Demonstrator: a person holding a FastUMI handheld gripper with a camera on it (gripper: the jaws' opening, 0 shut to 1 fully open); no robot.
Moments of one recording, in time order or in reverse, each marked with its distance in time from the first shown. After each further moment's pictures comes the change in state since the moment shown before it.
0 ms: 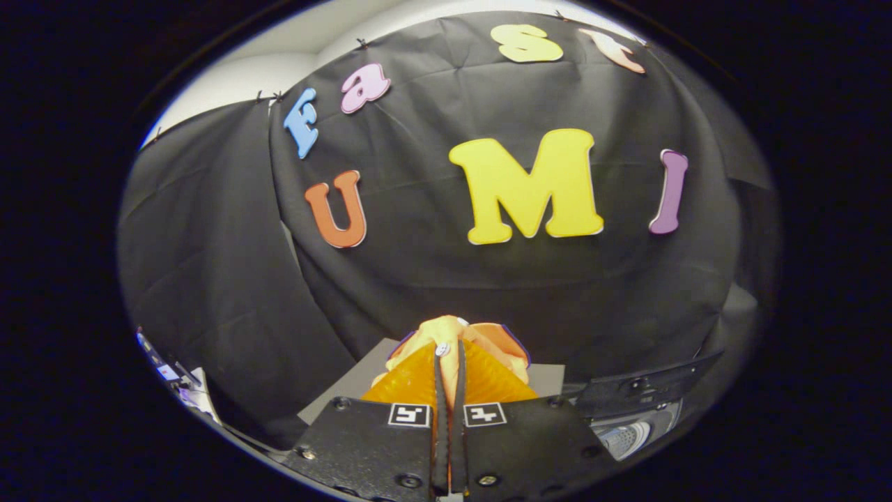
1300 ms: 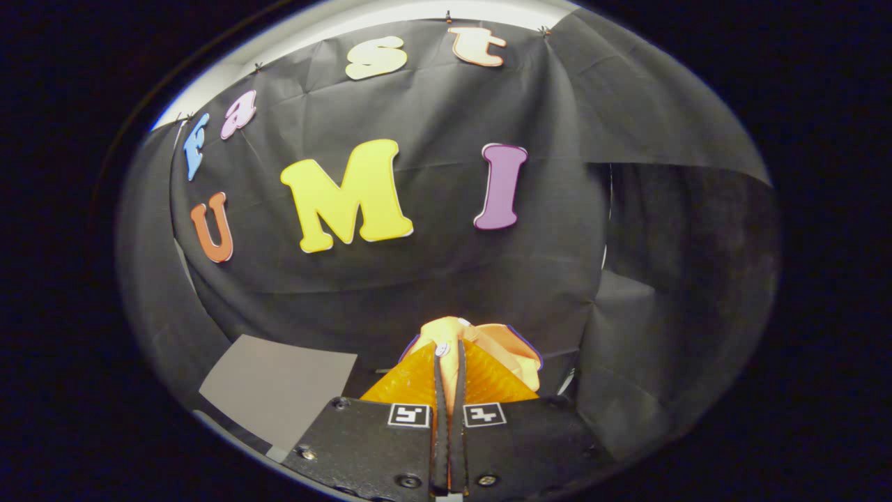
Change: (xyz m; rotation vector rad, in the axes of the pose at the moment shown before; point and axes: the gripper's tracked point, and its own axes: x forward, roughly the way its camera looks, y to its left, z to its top) arm -0.102 -0.273 -0.023 0.100 -0.023 -0.407
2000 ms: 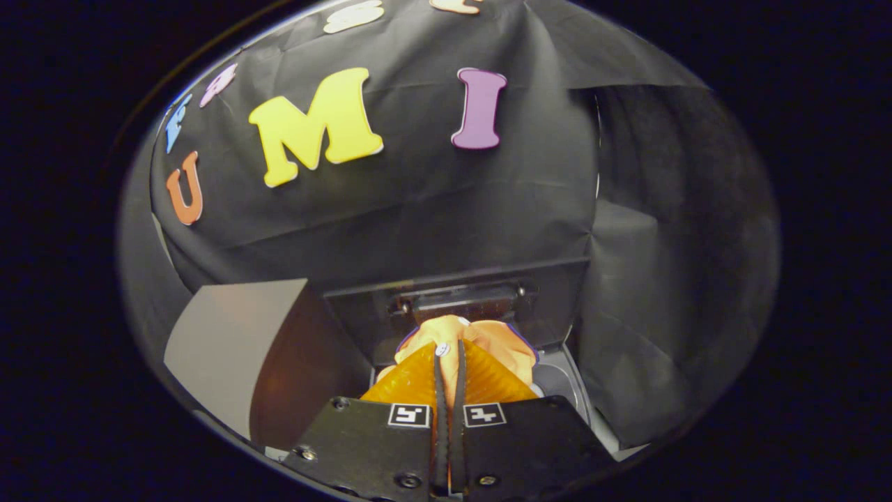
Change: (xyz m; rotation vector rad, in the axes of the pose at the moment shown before) arm 0.068 -0.036 -0.145 0.026 0.209 -0.073
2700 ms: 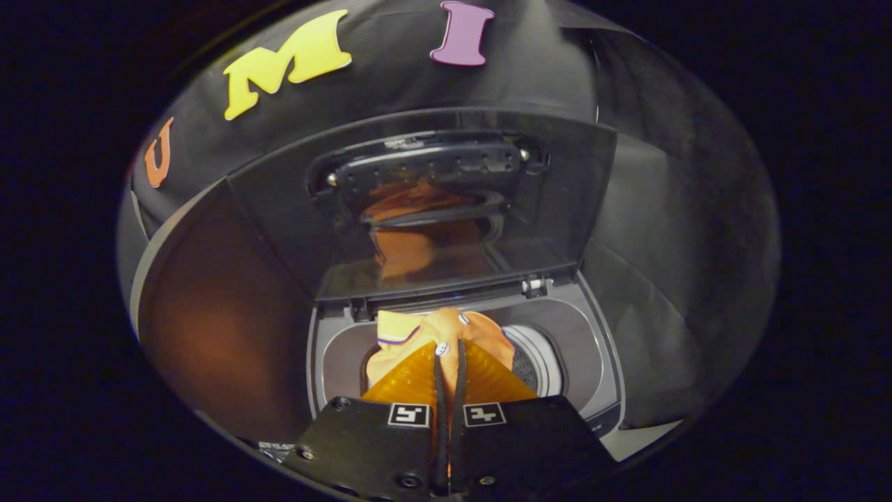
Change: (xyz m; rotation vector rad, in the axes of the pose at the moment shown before) arm 0.088 -0.036 -0.113 0.019 0.228 -0.080
